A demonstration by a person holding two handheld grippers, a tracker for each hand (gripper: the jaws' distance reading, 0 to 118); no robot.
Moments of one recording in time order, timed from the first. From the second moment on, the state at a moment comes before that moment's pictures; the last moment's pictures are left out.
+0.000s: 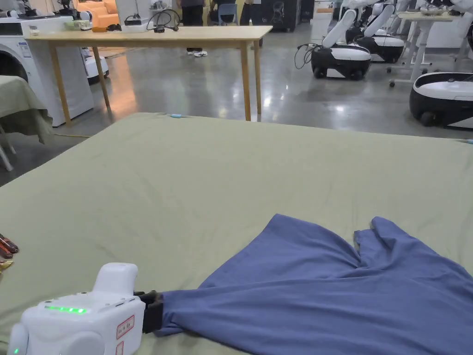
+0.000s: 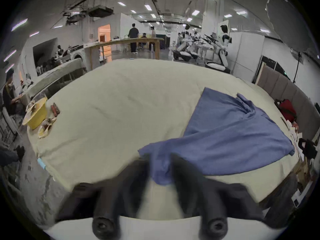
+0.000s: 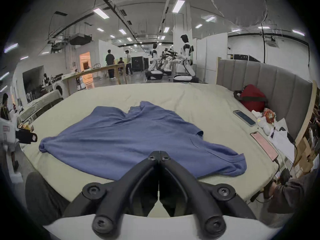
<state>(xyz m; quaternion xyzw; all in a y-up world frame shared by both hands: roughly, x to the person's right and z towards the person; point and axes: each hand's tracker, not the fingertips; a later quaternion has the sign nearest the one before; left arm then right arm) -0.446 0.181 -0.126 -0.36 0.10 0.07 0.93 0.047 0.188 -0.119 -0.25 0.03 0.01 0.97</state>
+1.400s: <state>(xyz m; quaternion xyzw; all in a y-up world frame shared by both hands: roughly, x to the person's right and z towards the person) -0.429 0.160 -0.188 -0.46 0.04 0.09 0.88 0.089 0.138 -0.493 -0.49 0.07 0.15 0.86</state>
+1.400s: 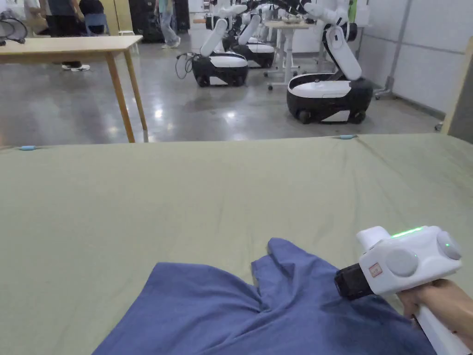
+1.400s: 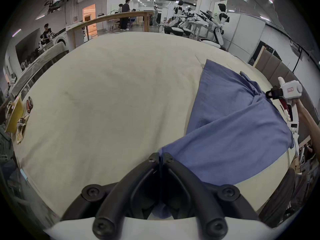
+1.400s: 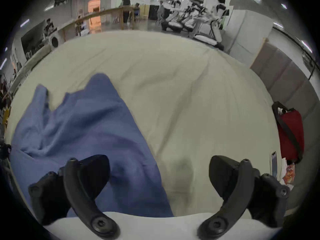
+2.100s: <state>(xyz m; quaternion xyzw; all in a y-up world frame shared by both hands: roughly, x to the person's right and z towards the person) -0.432 0.334 -0.201 -0.28 0.04 0.06 0.96 0.112 0.431 -0.329 -0.20 0.08 0.12 0.97</state>
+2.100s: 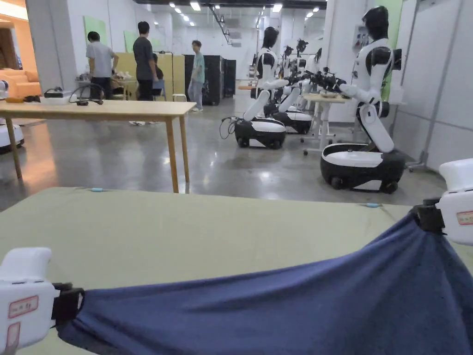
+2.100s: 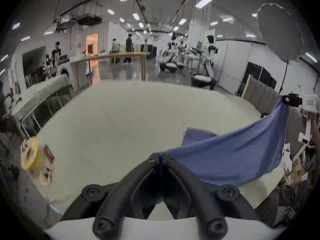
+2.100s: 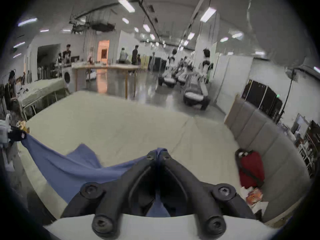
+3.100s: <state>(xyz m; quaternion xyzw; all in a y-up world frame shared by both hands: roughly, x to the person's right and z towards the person) -0.392 0.573 -0.369 -0.15 0.13 -0.02 0.98 0.117 0.599 -0.396 -0.09 -0.02 0.10 0.99</state>
